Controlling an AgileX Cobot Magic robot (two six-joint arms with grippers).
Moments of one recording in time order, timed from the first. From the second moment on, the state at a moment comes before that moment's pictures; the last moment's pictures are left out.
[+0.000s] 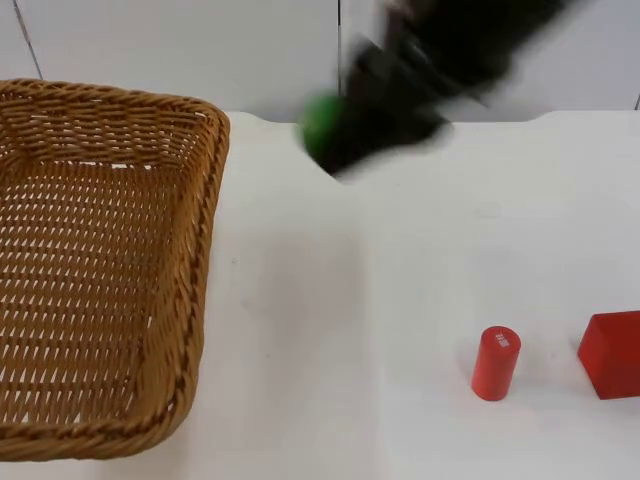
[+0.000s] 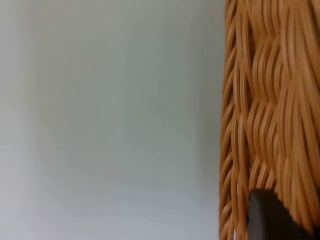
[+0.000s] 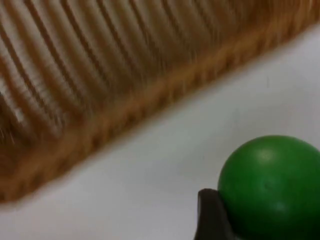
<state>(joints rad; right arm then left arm) 0.78 1.71 -1.45 0.21 0.76 -0.46 0.34 1.28 -0.75 -0.59 1.01 0.50</state>
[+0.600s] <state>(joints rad) 0.93 2.28 -2.11 0.22 0.88 -0.45 0.34 1.28 -0.75 -0.59 1.01 0.50</state>
